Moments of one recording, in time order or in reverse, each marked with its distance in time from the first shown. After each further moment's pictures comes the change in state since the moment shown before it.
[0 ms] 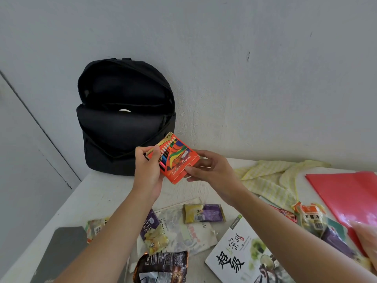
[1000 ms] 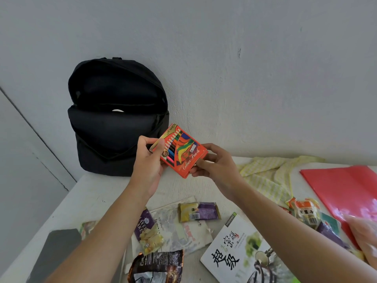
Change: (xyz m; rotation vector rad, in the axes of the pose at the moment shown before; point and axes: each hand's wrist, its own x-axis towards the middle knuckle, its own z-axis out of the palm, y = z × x) left_hand -0.003 0.007 0.015 0.083 -0.173 0.085; right_hand 0.003 0.001 -0.020 0.071 0.132 0.007
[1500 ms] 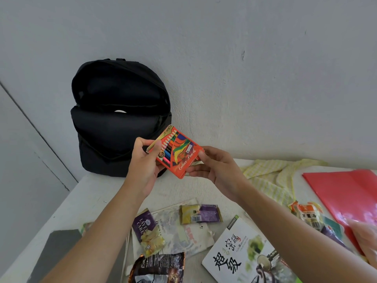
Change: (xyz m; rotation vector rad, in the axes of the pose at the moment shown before) left_hand 0.004 0.006 -0.013 0.001 0.005 -0.036; right_hand 0.002 -0.005 0.001 0.171 -0.156 0.053
